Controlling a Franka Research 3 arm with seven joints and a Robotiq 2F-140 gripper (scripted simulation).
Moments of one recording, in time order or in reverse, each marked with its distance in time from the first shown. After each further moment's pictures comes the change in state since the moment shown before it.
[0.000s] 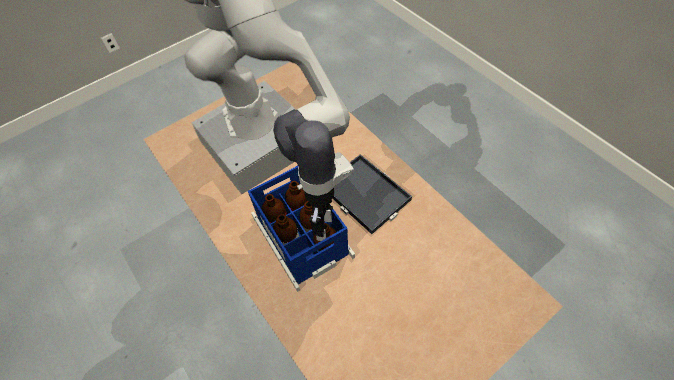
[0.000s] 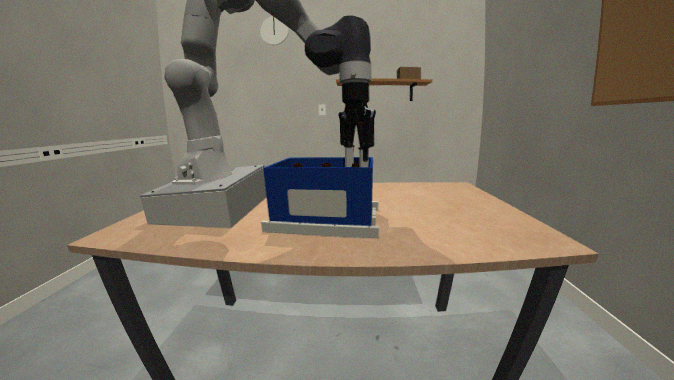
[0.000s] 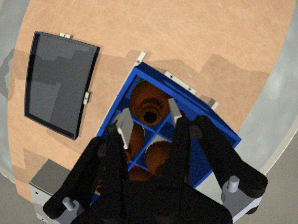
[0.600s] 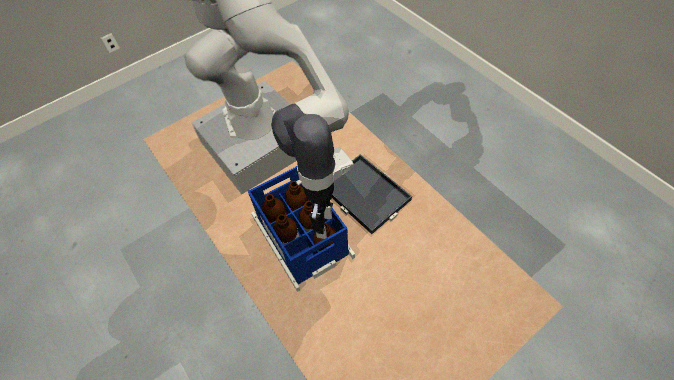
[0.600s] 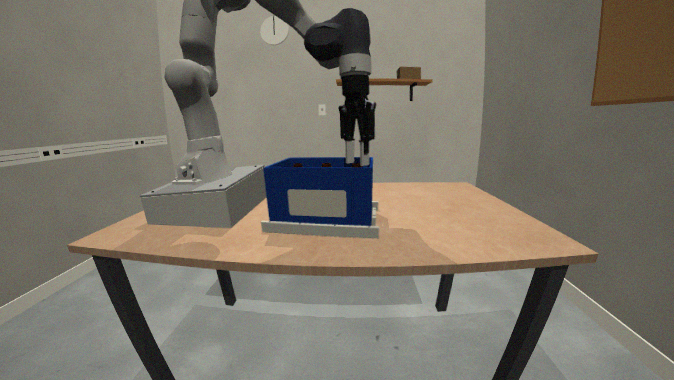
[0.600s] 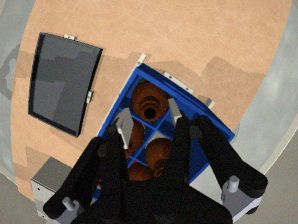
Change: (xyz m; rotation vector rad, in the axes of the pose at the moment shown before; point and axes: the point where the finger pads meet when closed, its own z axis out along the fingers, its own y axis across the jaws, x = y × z) arm 0.002 0.001 -0.020 -0.003 0.009 -0.007
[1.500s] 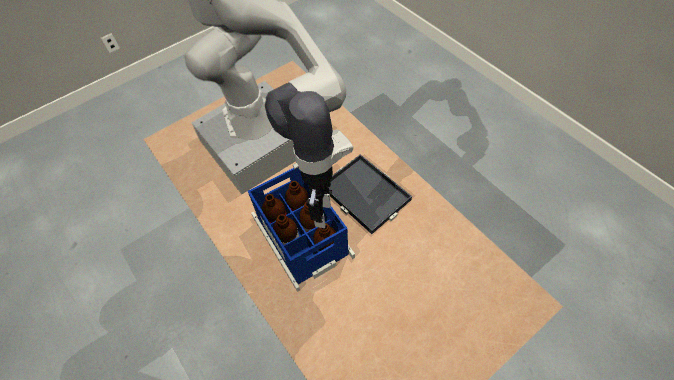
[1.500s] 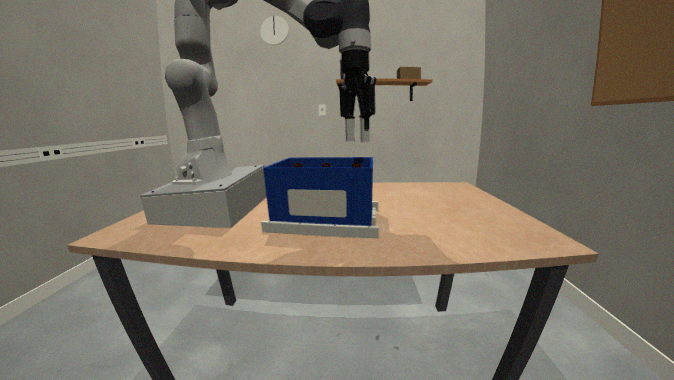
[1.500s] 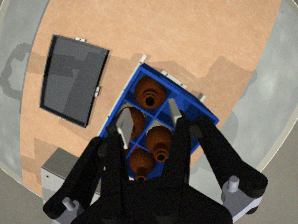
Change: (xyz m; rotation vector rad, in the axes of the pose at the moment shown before) arm 0.001 0.001 -0.065 -0.002 0.002 -0.002
